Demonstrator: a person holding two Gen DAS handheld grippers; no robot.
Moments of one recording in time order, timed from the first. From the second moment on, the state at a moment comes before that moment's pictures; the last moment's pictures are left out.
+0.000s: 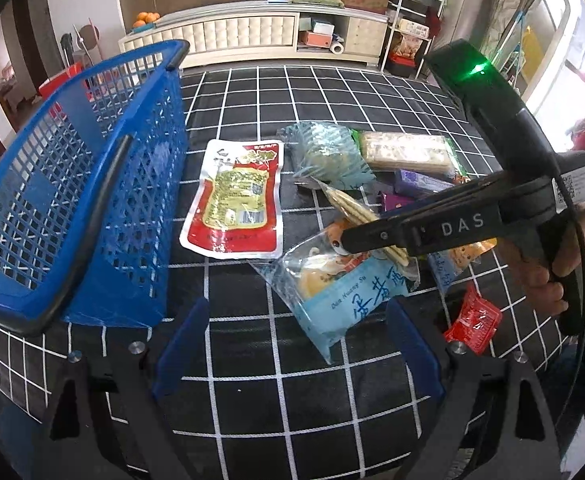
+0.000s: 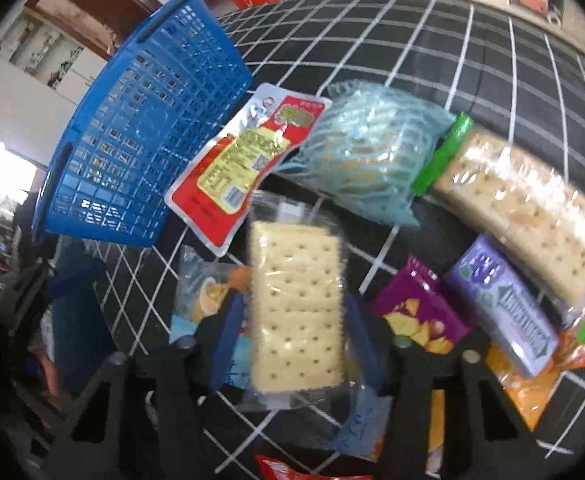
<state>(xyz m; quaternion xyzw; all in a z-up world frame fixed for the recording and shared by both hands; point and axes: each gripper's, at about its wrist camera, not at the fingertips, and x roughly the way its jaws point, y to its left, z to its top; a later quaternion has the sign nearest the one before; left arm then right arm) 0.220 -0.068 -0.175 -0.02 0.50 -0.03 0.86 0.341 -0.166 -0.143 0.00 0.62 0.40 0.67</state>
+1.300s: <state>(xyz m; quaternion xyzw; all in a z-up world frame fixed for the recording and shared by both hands) 0.288 -0.097 -0.225 -0.10 0.58 0.07 0.80 0.283 -0.239 -0.095 -0.06 0.52 0.24 0.82</state>
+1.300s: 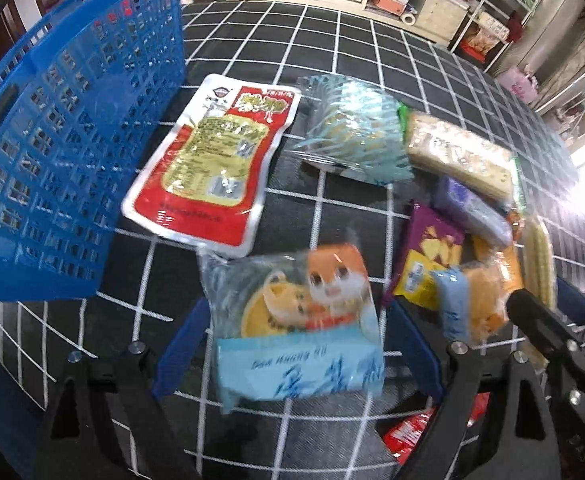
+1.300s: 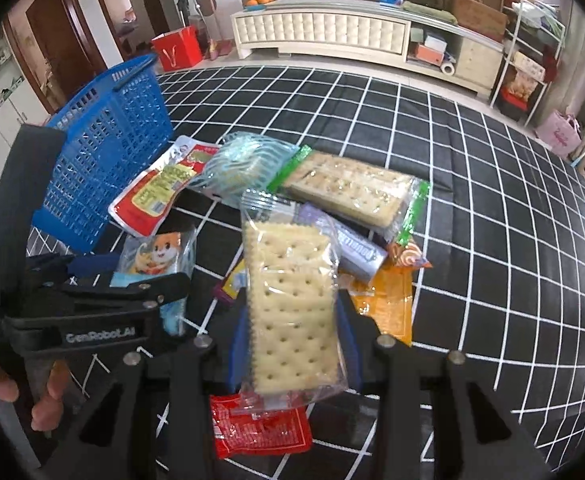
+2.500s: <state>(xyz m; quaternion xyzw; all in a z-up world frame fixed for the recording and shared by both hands) 0.193 -0.052 -0.109 -0.07 0.48 -0.03 0.87 0.235 -0.195 -0.001 -0.08 0.47 0.21 0.85</state>
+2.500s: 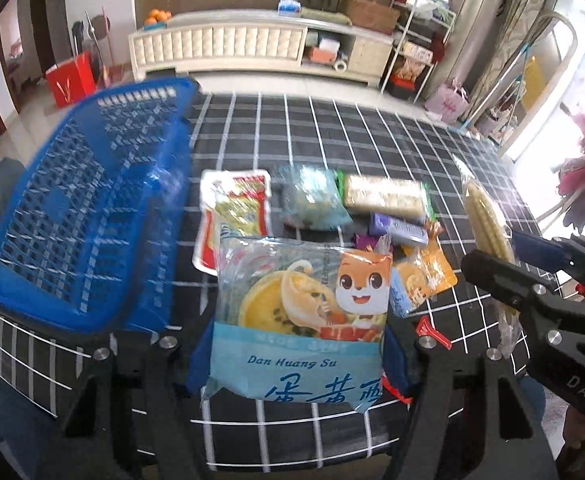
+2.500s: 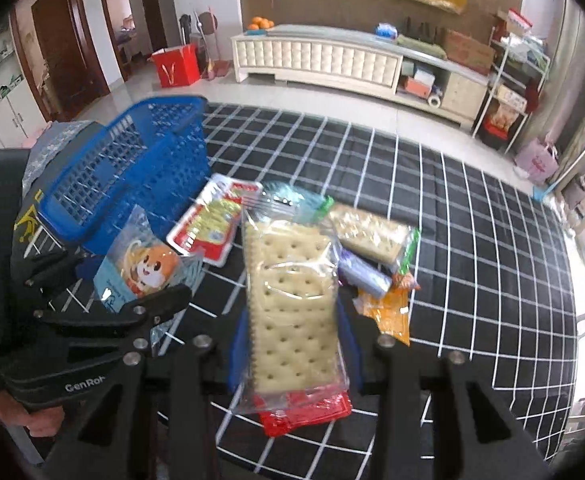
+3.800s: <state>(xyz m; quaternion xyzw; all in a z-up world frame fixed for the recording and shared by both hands) 0.268 0.129 -0.057 0.07 0.46 -0.12 0.88 0.278 -0.005 0.035 -0.13 0.42 0.25 0.86</state>
